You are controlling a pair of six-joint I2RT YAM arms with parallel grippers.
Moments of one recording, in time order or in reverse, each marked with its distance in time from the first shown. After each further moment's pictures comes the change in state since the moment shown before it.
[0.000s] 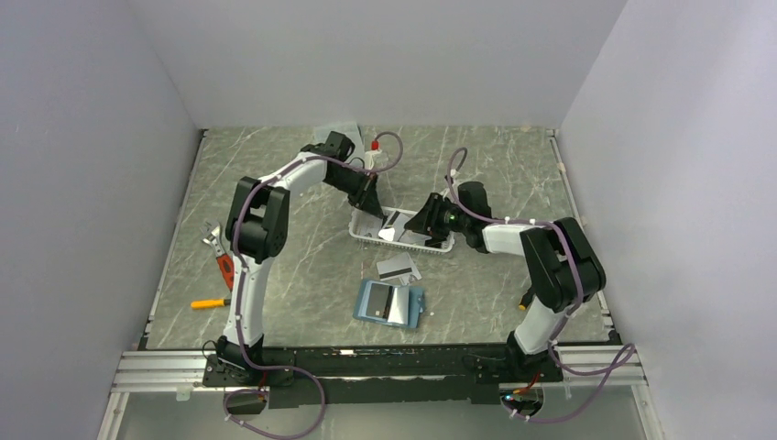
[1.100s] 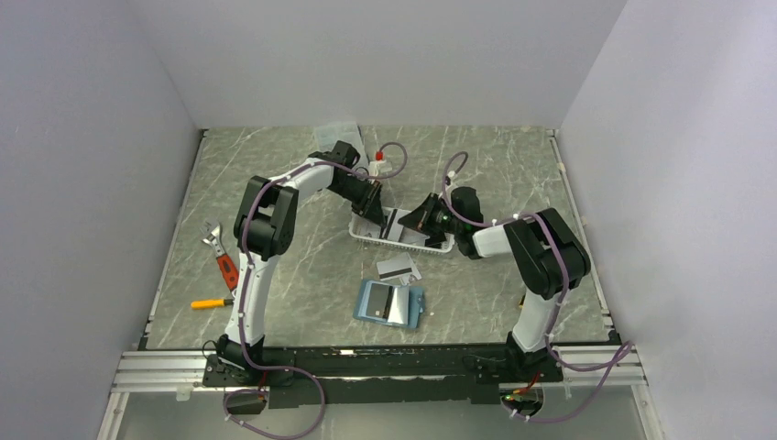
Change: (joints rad) left arm -0.022 0.073 -0.004 0.031 0.002 -0.019; right arm 0.056 0.150 -0.025 0.333 0.066 0.215
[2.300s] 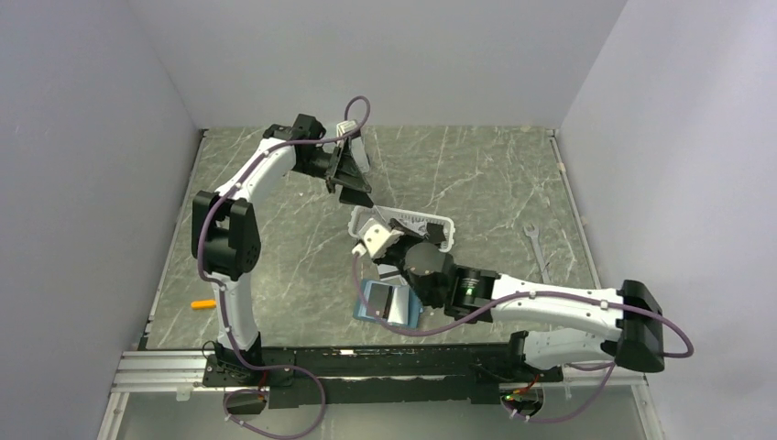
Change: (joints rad) left arm 0.106 -0.333 -0.041 -0.386 0.508 -0.274; right arm 0.853 -0.702 0.137 -0.580 1.176 -1.395
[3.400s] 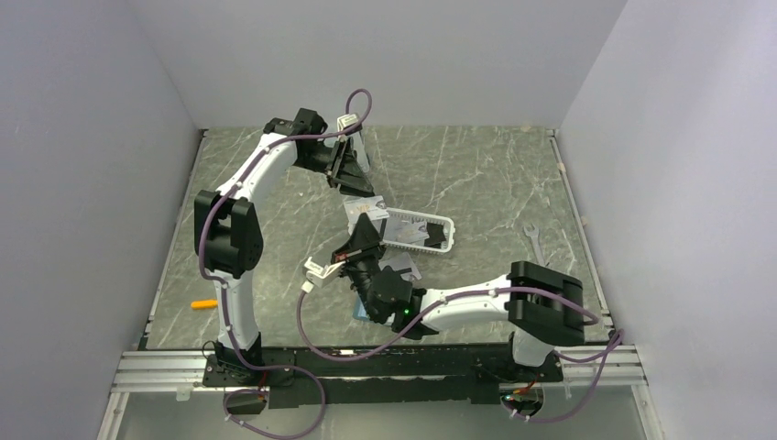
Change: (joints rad) left arm -0.005 0.026 0.112 -0.058 0.027 0.029; right arm 0.131 0.481 -0.027 0.895 0.237 -1.030
